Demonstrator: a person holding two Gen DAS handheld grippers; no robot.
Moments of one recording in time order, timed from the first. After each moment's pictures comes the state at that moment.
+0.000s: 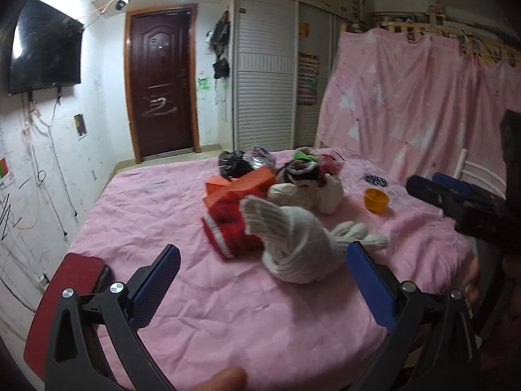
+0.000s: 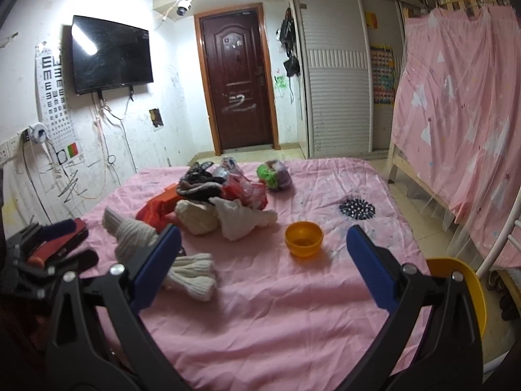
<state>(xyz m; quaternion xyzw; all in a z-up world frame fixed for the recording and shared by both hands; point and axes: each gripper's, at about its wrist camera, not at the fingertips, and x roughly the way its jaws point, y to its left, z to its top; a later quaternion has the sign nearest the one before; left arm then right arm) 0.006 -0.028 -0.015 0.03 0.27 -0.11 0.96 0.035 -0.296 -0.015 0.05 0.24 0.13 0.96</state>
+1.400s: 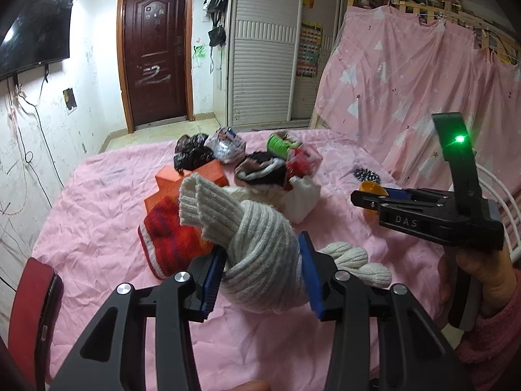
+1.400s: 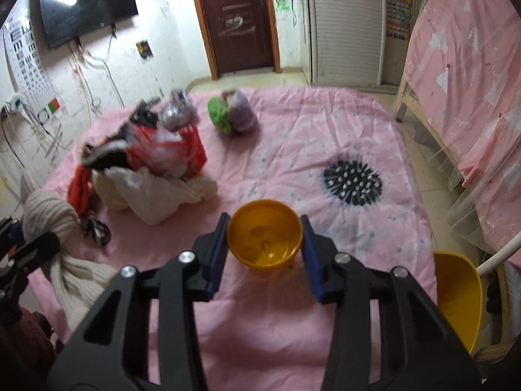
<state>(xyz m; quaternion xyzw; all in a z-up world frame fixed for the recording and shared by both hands) 0.058 -0.090 -0.008 0.00 0.34 -0.10 0.93 0.137 -0.319 -0.044 0.01 0.39 0.13 0.91</state>
